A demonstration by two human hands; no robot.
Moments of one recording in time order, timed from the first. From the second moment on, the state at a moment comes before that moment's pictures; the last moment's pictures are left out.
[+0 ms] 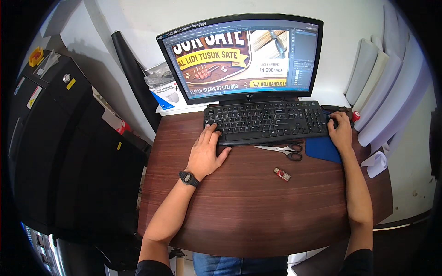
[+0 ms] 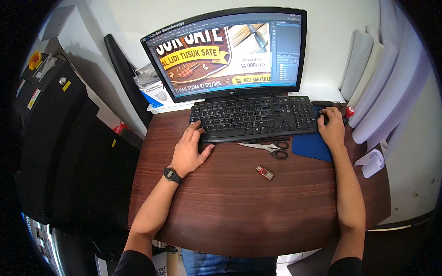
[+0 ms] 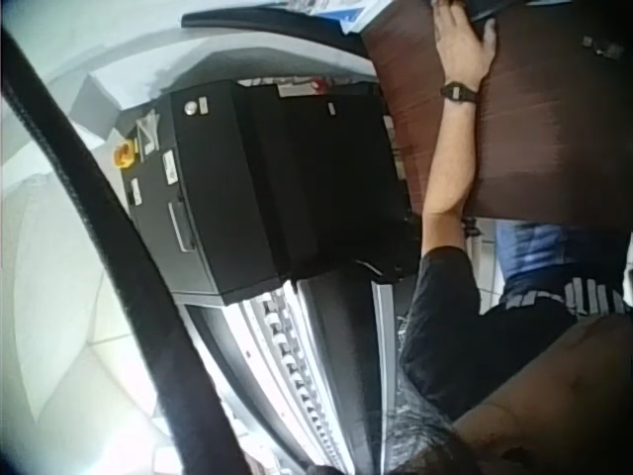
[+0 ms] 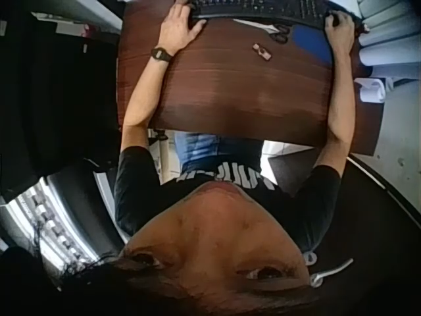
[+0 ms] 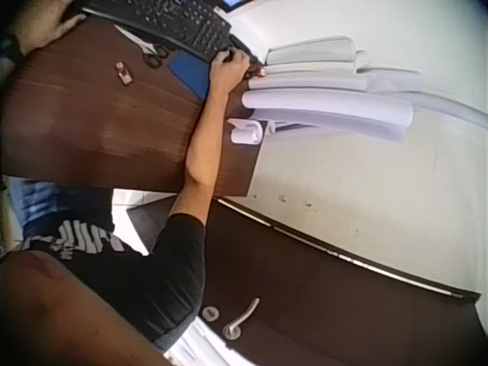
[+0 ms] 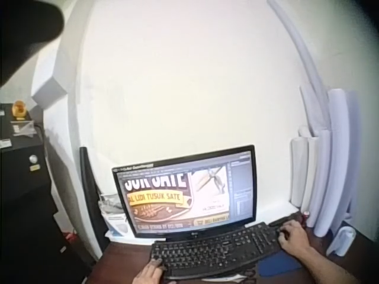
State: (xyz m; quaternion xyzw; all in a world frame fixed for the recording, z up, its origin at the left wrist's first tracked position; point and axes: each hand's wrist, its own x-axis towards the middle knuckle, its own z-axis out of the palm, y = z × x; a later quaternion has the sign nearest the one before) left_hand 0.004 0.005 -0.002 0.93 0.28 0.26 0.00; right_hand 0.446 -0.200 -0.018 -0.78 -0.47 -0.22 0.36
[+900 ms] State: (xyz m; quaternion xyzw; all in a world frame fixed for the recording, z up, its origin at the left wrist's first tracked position) left_hand 0.004 0.005 -0.001 0.93 0.28 0.25 -0.01; right_hand 0.444 -0.200 -0.016 -0.78 -0.47 -0.23 0.35
